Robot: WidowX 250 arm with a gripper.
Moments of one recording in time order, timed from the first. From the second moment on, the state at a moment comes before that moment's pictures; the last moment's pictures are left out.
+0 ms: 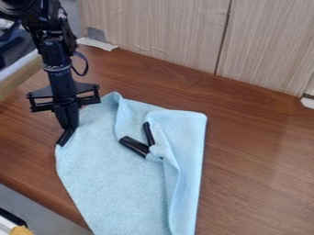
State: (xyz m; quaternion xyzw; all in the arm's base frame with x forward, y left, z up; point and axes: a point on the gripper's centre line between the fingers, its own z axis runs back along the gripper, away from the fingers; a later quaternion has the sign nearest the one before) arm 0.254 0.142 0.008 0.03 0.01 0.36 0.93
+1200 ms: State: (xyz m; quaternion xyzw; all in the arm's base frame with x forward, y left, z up) arm 0.272 0.029 0.050 -0.06 0.03 0.21 0.98
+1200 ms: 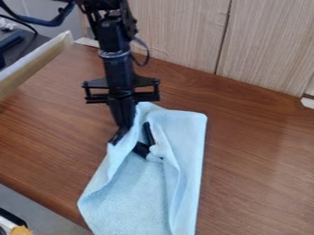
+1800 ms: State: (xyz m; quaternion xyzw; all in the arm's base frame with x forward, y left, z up) arm 0.286 -0.027 0.042 -0.07 0.02 0.15 0.99
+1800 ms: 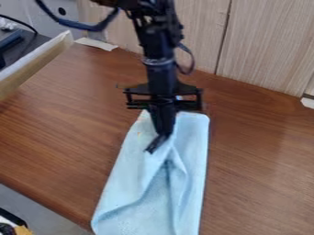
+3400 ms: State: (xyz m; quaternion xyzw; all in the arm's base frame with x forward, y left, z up) arm 0.293 -0.022 0.013 0.00 0.02 0.18 0.98
